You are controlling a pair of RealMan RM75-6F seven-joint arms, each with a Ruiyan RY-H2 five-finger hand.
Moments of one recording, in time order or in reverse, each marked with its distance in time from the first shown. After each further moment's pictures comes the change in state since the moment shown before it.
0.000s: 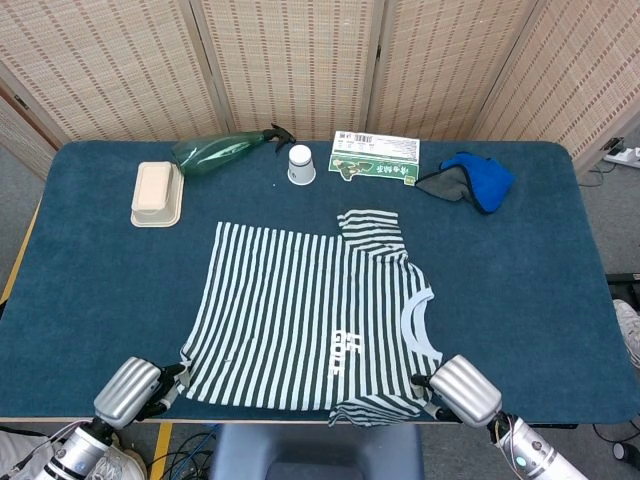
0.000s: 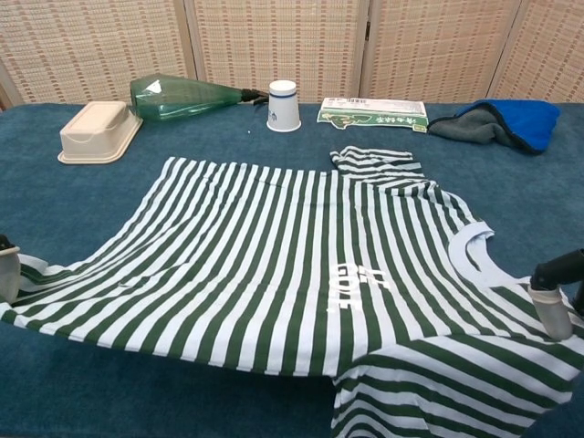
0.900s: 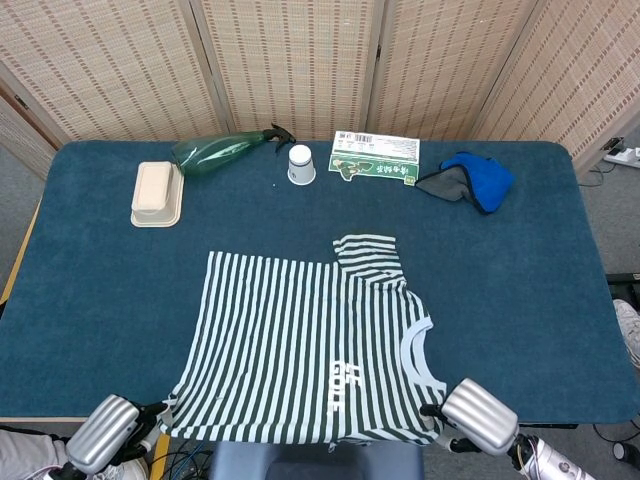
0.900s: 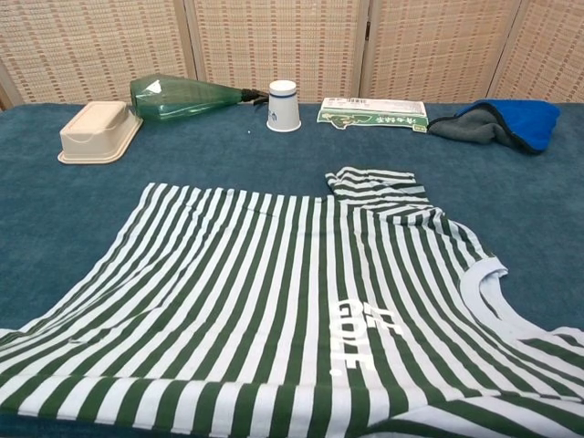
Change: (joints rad) left arm 0.120 0.094 0.123 -0.034 0.160 0.116 -0.060; right arm 0.006 0.133 -0.091 -0.034 -0.165 0.040 0.169
